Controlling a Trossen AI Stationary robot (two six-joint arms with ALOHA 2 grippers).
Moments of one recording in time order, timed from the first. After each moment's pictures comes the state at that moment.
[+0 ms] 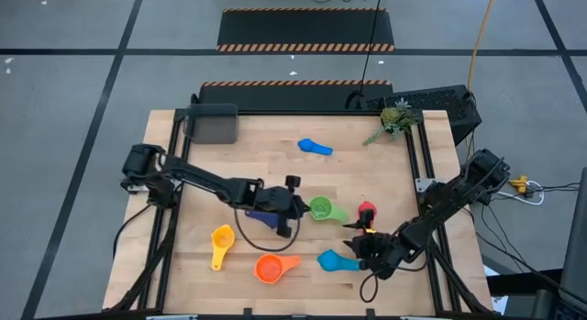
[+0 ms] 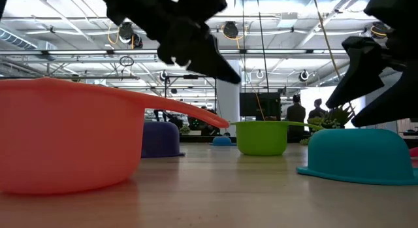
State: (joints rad) left arm -0.17 1.79 1.09 0.08 -0.16 0.29; right arm 0.76 1.55 0.64 -0.16 0.79 0.33
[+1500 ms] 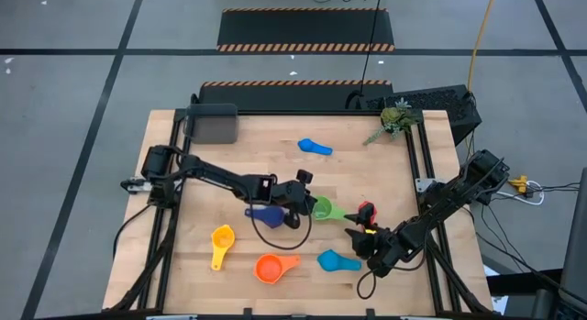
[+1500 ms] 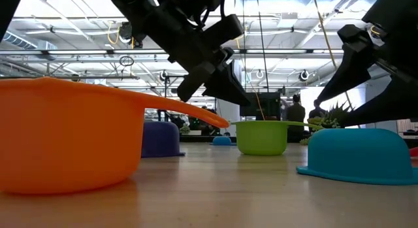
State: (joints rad) left arm -0.09 1.91 1.17 0.06 -0.18 0.54; right arm 0.74 1.55 0.65 -0.29 0.91 0.14
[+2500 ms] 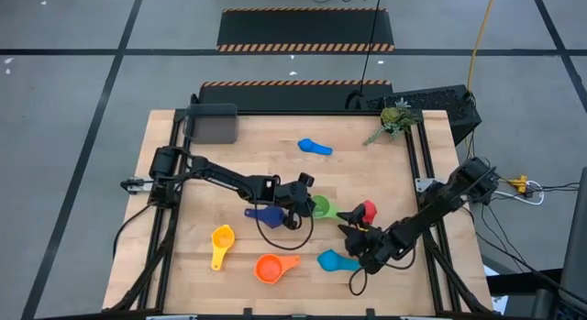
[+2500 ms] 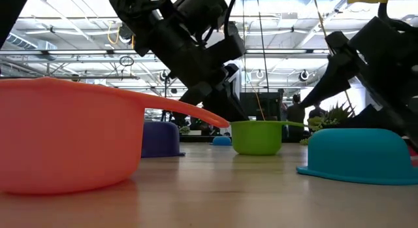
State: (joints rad) left arm -0.07 1.98 1.17 0.06 -0.11 0.57; right arm 0.68 1.70 0.59 -0.02 1.02 -0.15
